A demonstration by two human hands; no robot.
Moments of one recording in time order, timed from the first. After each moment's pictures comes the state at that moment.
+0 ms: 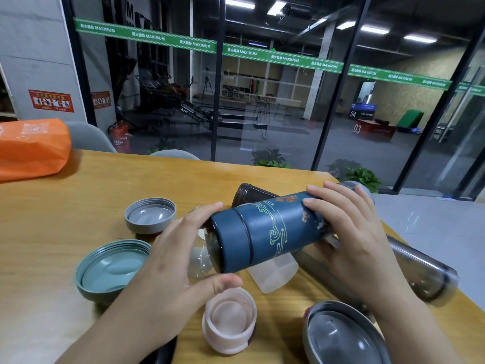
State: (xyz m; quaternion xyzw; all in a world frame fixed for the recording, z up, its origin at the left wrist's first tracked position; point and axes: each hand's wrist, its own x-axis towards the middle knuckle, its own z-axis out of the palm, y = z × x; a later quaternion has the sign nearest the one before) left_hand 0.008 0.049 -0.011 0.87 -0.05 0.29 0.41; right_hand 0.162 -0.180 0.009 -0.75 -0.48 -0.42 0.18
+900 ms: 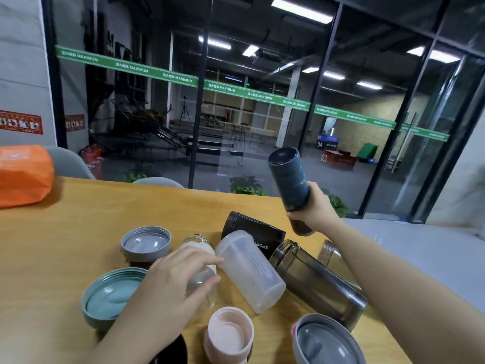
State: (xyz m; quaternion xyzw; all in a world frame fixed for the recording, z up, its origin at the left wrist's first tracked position) left_hand 0.024 0.074 -0.022 0.87 -0.12 0.37 0.30; right_hand 0.259 -0.151 0.061 -0.91 -0.19 -0.17 0.34
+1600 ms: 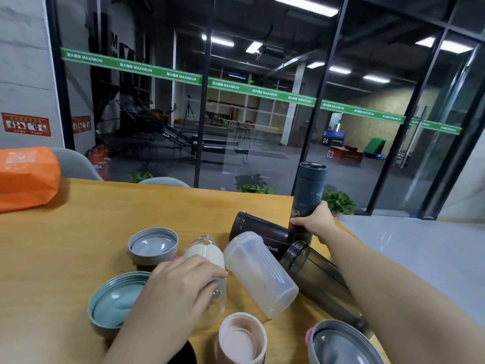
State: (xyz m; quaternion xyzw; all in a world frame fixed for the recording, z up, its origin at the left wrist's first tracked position) left_hand 0.032 0.085 -0.032 0.90 -0.10 0.38 0.19; right_hand 0.284 -0.135 0.024 -0.87 -0.01 -0.08 0.48
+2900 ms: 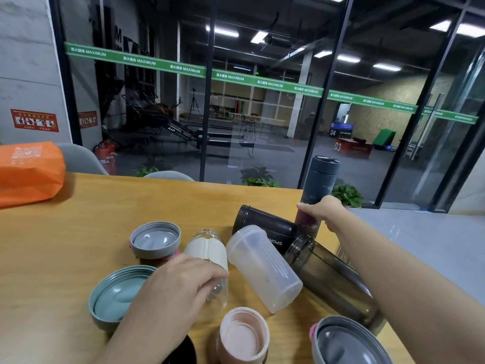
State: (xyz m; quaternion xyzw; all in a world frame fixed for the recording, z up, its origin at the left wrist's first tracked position) left_hand 0.032 0.083 -0.033 0.90 -0.10 0.36 0.22; right_hand 0.291 -0.134 0.042 -0.93 0.04 -0.01 0.36
